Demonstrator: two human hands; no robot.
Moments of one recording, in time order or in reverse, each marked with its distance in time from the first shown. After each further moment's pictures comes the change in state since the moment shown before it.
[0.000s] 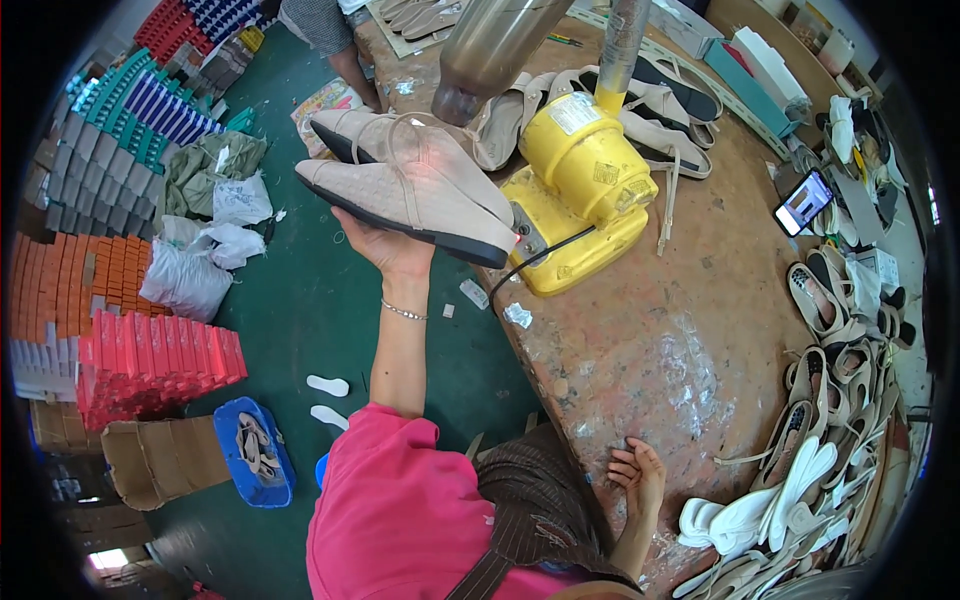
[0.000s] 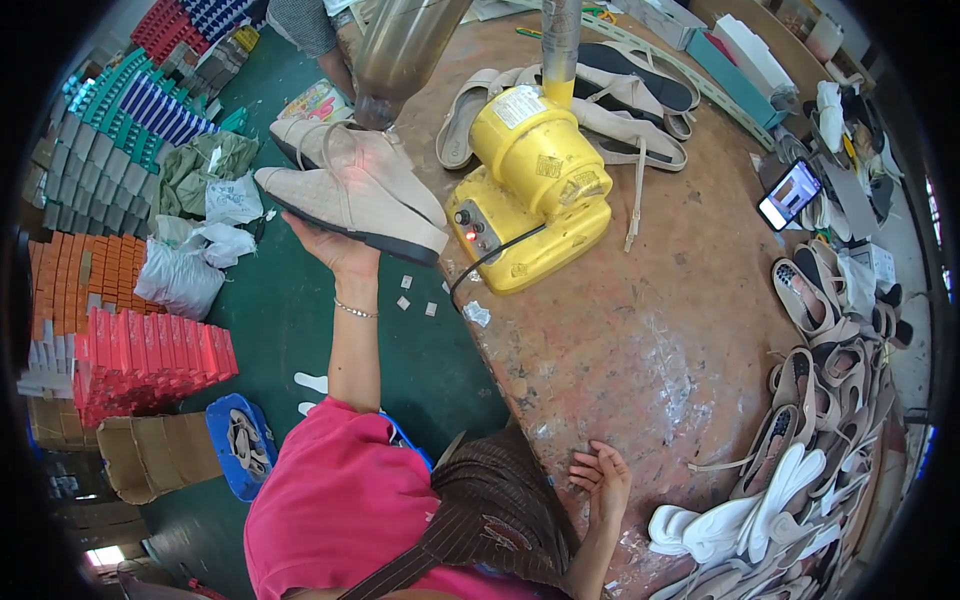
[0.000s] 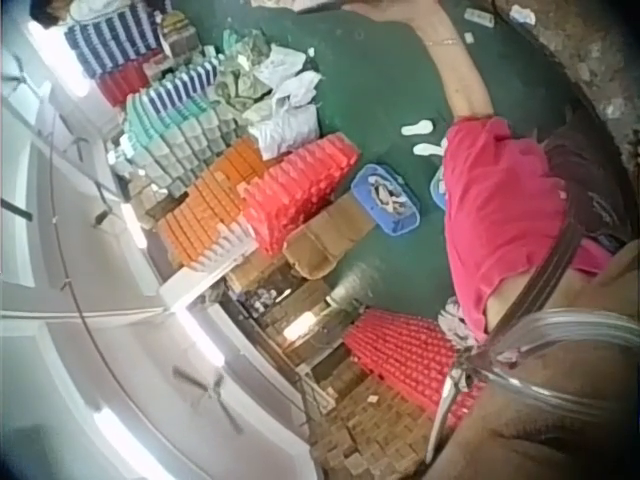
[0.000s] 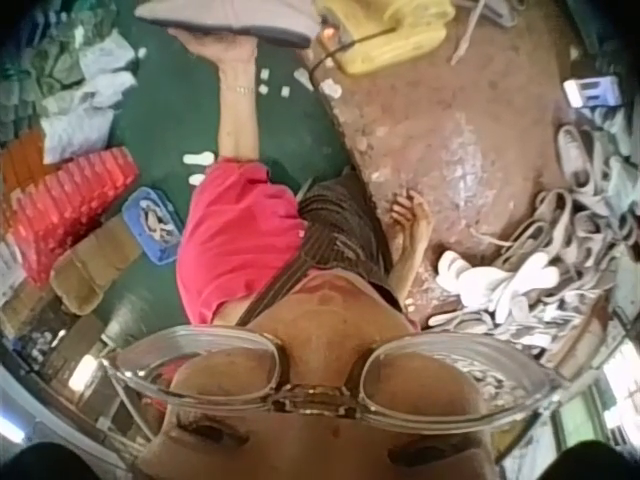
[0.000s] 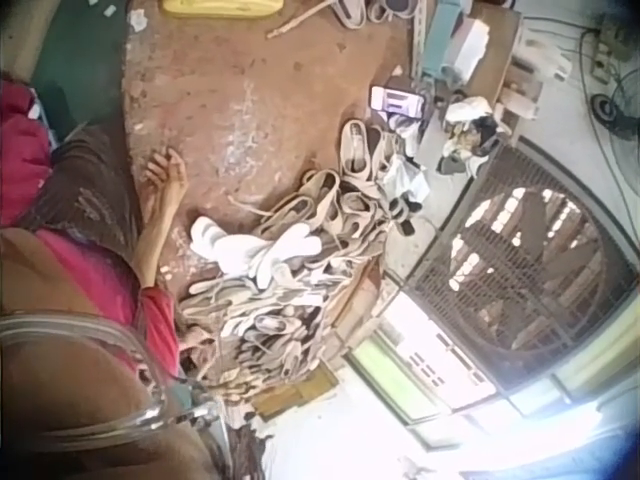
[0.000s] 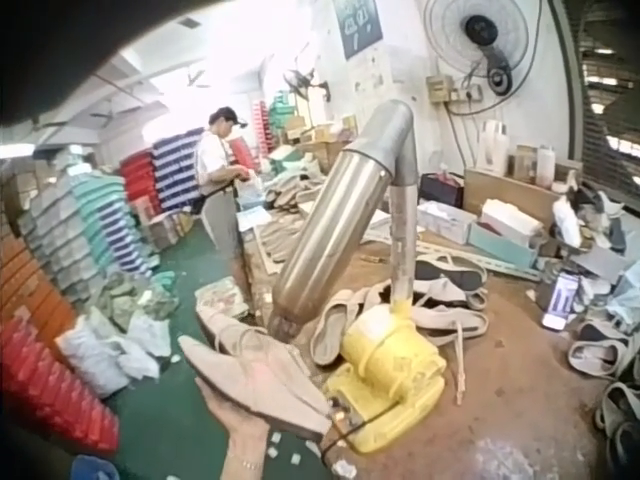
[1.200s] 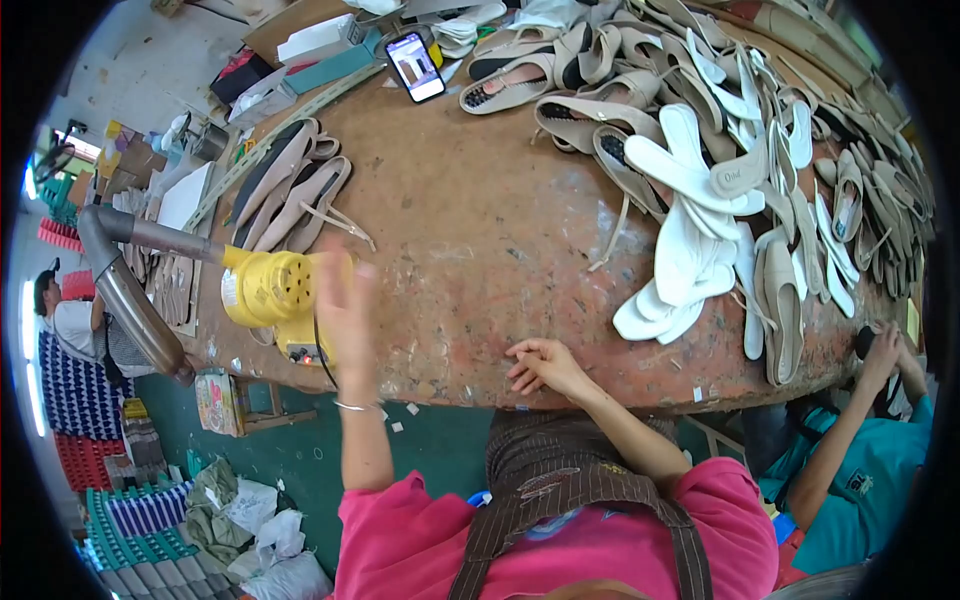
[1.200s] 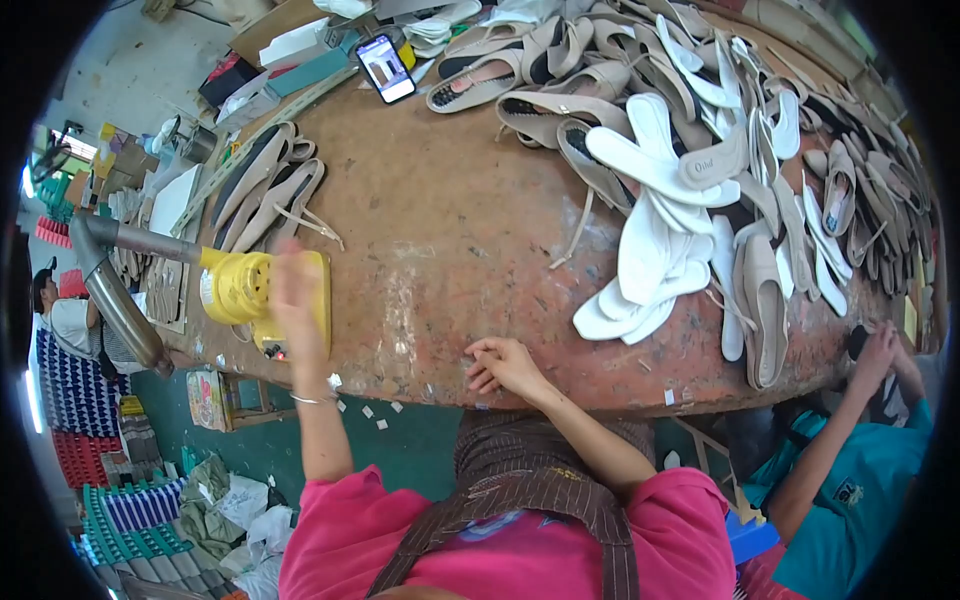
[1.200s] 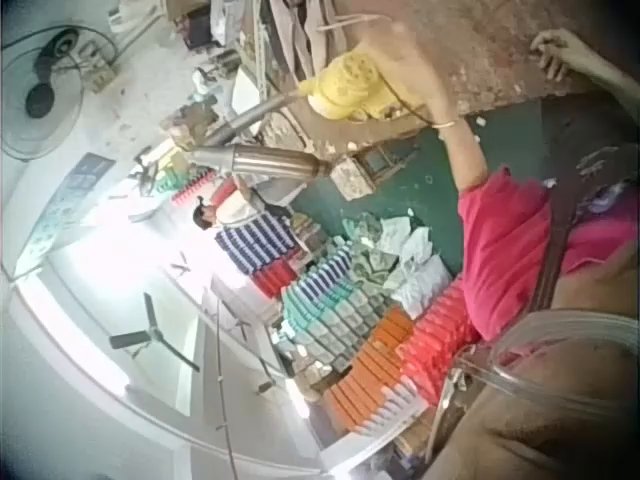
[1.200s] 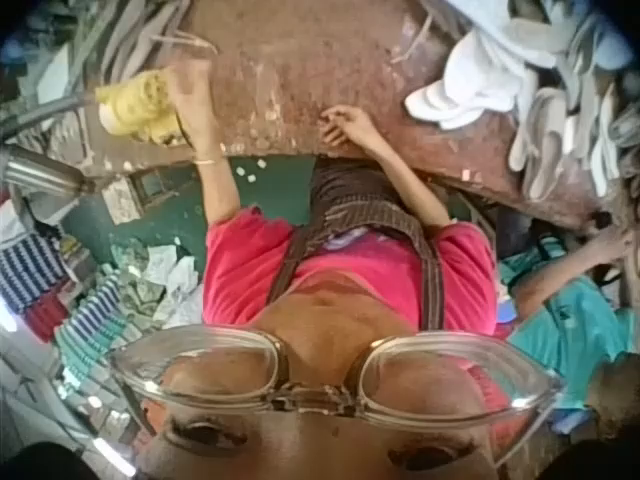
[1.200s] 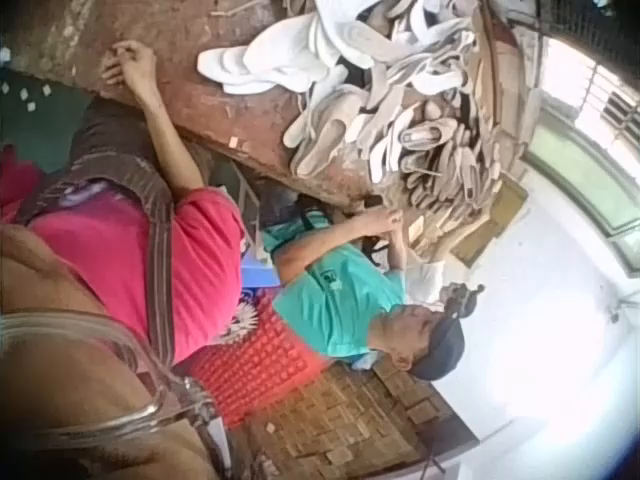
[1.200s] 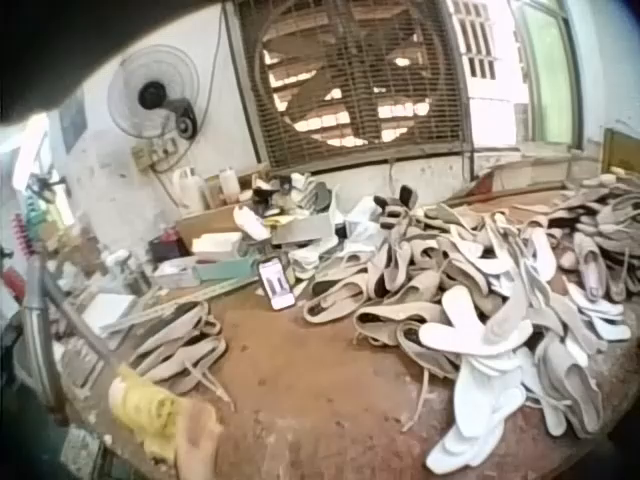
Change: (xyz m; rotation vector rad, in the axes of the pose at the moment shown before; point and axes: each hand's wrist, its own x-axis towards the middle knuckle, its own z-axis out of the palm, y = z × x) left_hand -0.174 -0.135 0.141 1.034 -0.962 -0.284; right_hand -0.010 0.025 0.001 0.030 -0.064 -0.191
